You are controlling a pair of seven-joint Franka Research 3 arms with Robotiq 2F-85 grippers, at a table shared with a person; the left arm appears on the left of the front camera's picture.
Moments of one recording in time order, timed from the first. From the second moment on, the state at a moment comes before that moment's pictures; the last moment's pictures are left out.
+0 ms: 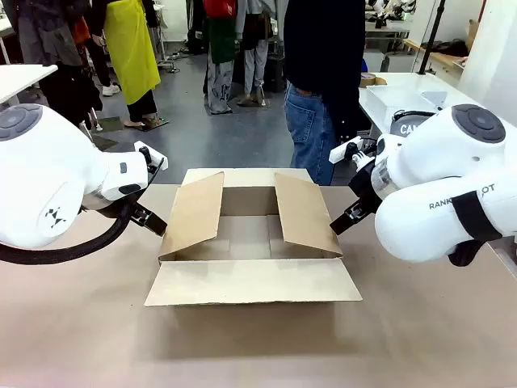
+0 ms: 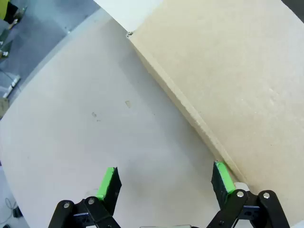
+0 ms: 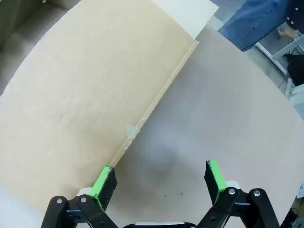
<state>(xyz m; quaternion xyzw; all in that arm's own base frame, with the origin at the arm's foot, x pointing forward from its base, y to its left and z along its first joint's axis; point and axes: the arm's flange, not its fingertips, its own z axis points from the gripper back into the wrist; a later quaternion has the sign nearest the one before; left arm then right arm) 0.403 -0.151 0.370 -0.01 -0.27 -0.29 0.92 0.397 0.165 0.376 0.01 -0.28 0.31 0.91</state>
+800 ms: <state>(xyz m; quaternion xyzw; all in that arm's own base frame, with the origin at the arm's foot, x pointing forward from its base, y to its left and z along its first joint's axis) 0.403 -0.151 0.370 -0.01 -0.27 -0.29 0.92 0.397 0.165 0.376 0.01 -0.28 0.31 0.91</state>
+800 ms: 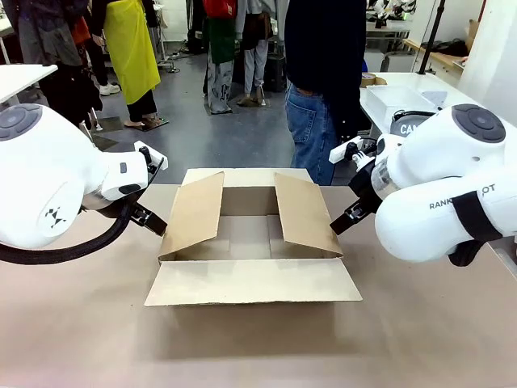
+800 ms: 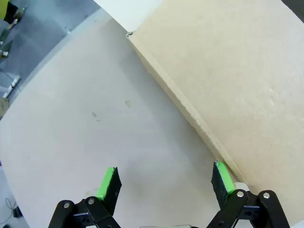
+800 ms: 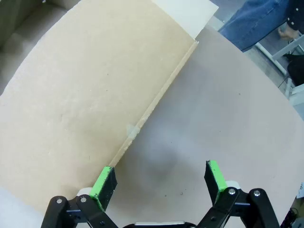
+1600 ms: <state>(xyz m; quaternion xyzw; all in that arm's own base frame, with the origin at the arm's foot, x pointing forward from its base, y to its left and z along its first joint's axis) 0.404 -0.149 0.381 -0.02 -0.28 -0.29 0.91 0.398 0.164 0.387 0.01 -0.29 0.31 0.90</state>
